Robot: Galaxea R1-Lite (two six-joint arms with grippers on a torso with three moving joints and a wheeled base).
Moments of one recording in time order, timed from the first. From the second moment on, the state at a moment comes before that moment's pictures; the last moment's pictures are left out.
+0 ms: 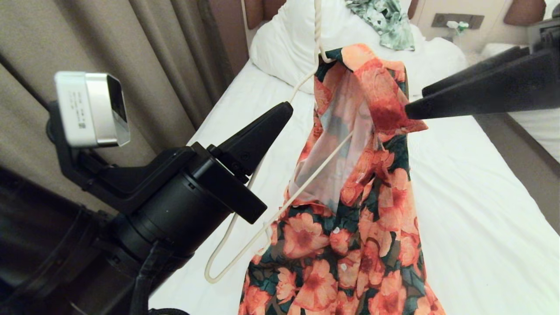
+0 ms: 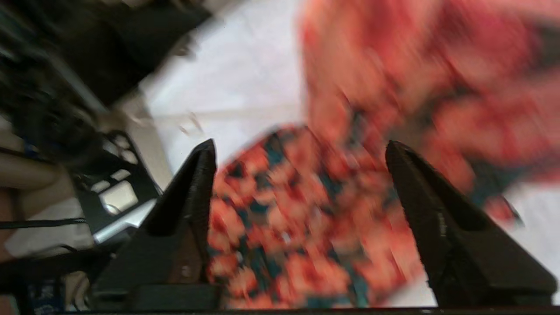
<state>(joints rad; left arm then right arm) -0.98 1.53 -0.54 -1.52 0.06 -0.23 0.73 1.50 -1.96 0.85 0.20 -0.08</state>
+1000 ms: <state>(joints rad) -1.03 1.52 -0.52 -1.52 0.06 -0.26 0.40 1.47 -1.97 0.88 0.30 -0.28</state>
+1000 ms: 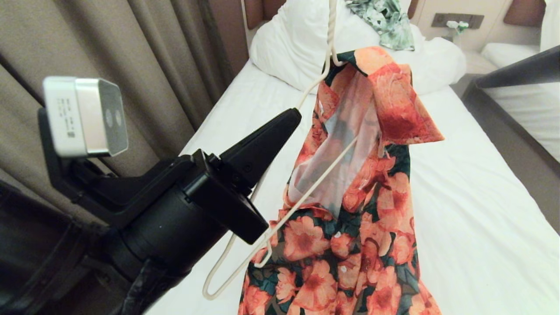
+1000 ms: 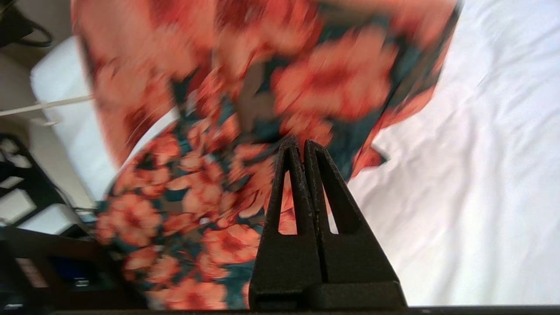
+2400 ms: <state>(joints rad) -1.14 1.53 -0.47 -1.52 0.05 -0.35 0.38 1.58 -1.97 0.74 0.53 -0.62</state>
